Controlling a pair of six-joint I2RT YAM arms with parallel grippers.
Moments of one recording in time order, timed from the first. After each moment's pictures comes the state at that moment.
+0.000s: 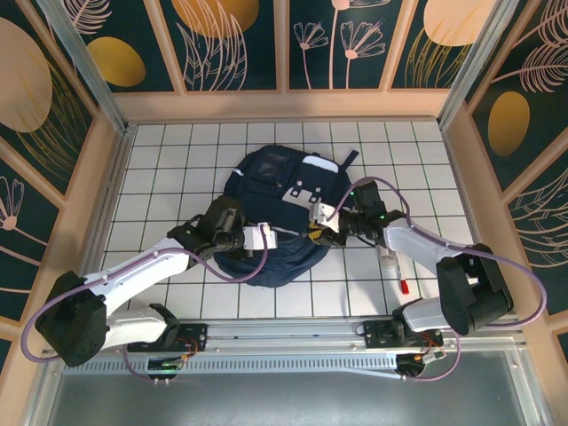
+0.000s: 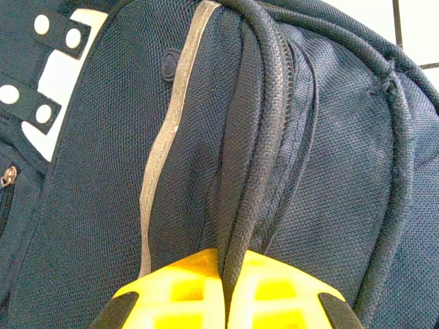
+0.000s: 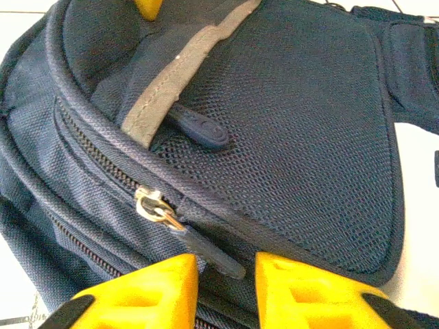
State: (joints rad) left arm -0.70 1.22 0.71 -0.29 0.28 0.82; right arm 0.44 1.38 0.70 -0.18 -0.74 -0.85
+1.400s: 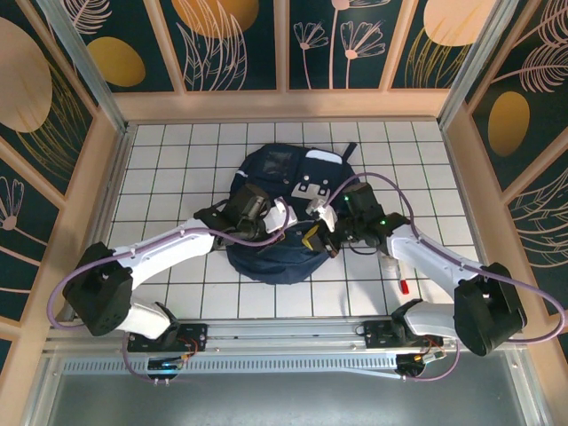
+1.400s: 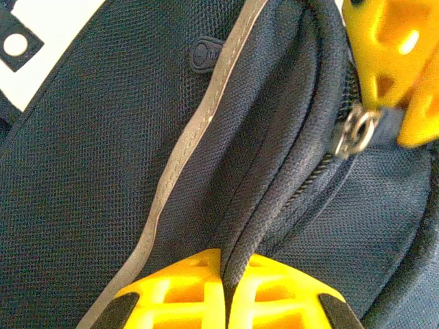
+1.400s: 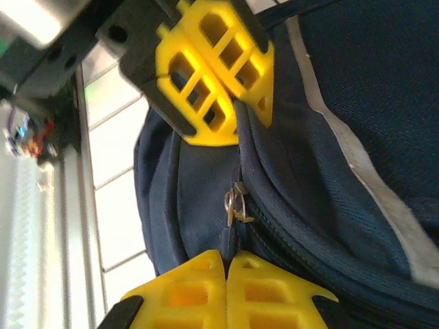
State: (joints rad) left arm -0.78 1.45 0.95 -0.35 0.23 0.31; right arm 0.55 1.25 0.74 -0.33 -0.76 -0.19
